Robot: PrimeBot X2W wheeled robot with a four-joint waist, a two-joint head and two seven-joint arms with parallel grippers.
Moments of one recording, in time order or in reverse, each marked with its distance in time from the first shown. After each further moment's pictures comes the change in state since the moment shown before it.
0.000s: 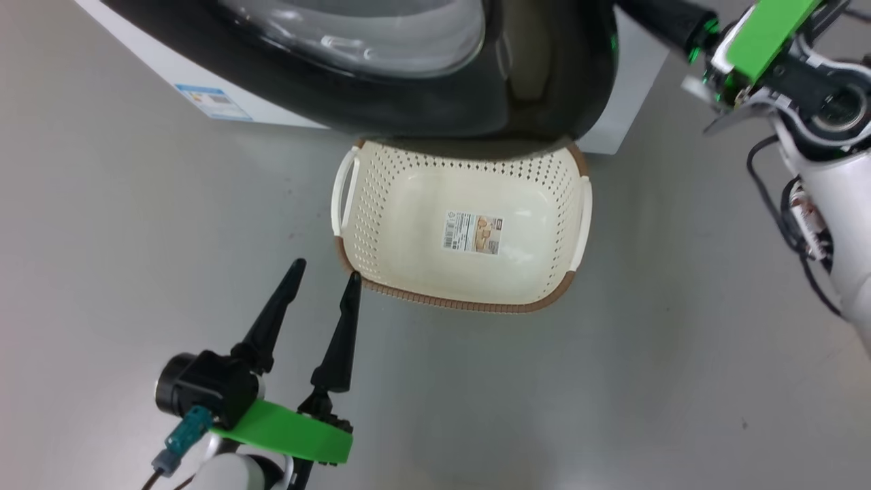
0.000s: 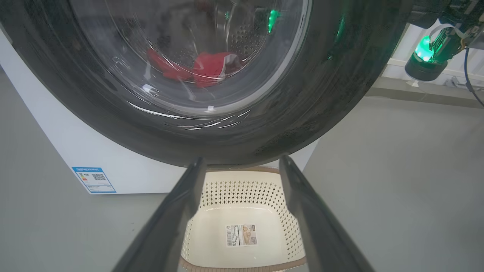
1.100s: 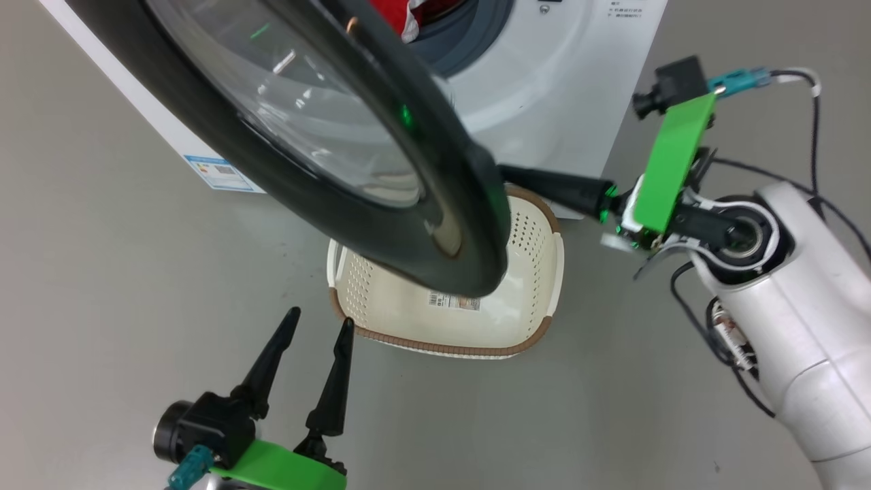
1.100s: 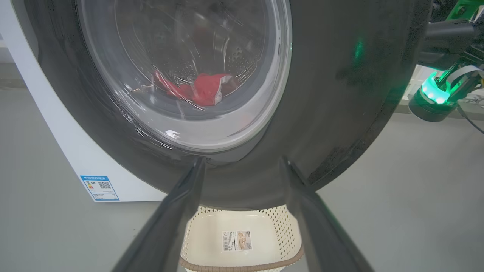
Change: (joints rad) left arm 0.105 0.002 0.019 0.004 0.018 0.000 0.000; right arm 0.259 0.076 0.031 -0.112 0.000 0.000 0.168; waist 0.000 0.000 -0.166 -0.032
